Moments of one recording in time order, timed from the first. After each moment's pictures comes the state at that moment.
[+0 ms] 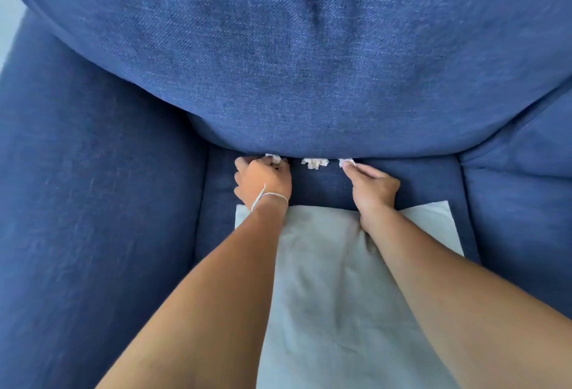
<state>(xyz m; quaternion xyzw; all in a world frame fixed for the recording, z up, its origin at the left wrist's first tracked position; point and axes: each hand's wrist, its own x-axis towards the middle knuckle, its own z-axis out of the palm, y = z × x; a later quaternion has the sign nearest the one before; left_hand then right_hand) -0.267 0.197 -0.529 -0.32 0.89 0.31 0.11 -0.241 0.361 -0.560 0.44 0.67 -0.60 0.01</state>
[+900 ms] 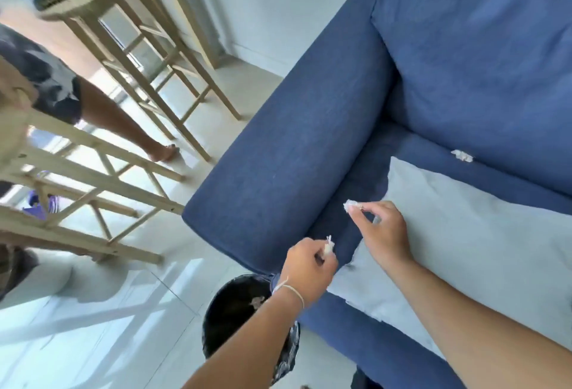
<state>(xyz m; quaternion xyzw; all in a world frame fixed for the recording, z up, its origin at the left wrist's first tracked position) 0.134 0.047 -0.409 -0.26 0.86 0.44 0.08 0.012 0.175 -0.411 -0.05 0.83 -0.53 0.15</state>
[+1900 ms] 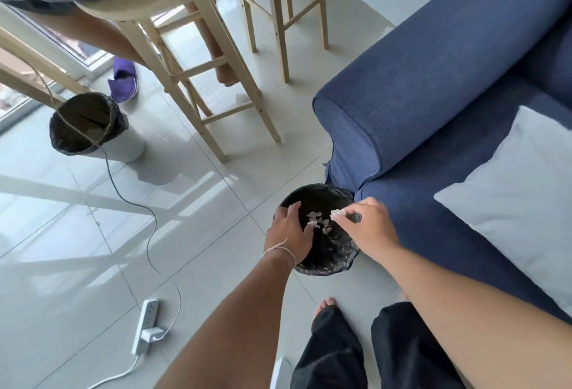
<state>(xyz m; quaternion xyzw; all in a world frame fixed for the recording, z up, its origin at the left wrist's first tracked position) 0.415 -0.047 -0.436 -0.46 0.80 0.36 0.14 0.271 0.077 -0.432 -0.27 0.88 -0.27 0.29</state>
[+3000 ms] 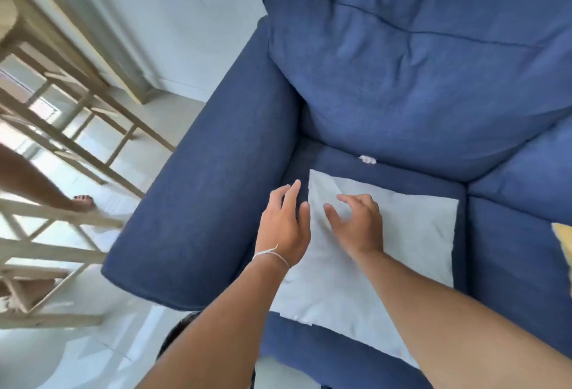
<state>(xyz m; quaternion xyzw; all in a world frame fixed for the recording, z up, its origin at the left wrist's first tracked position) 0.021 0.114 -0.349 -0.14 0.91 0.40 -0.01 -0.036 0.266 -0.393 0.03 0.93 -0.36 0.04</state>
